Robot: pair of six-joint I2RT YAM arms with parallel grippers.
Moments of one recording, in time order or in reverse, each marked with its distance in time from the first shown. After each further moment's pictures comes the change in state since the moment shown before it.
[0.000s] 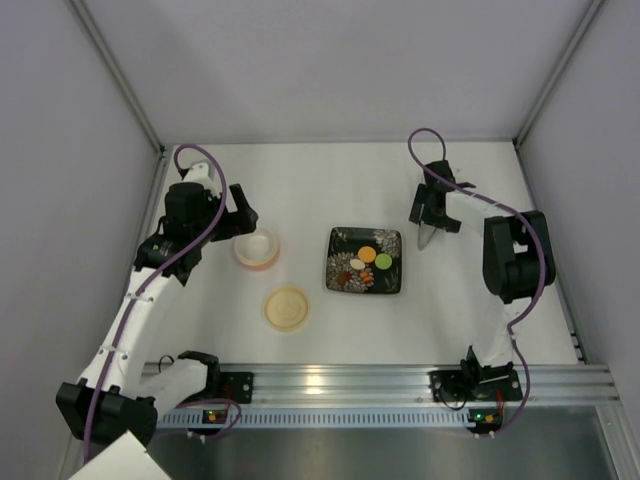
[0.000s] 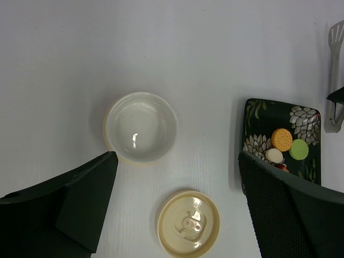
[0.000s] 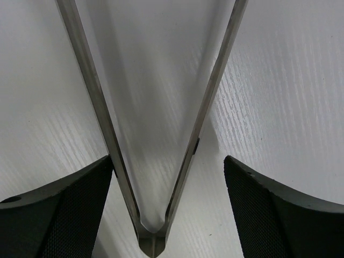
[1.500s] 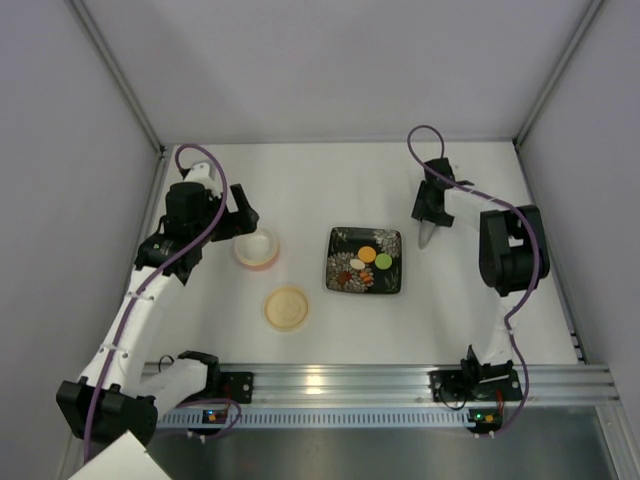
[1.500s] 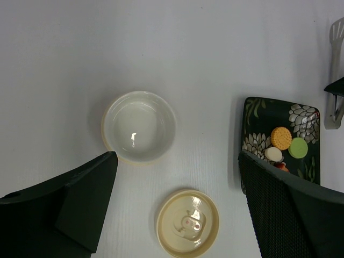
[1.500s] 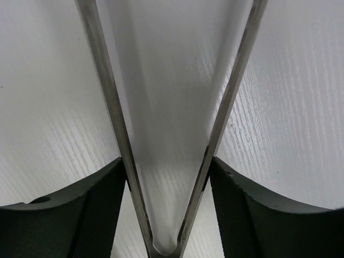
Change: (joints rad) left arm 0.000 0.004 0.000 0.000 0.008 0.000; right arm -0.021 0.067 0.040 0.061 -0.039 -0.018
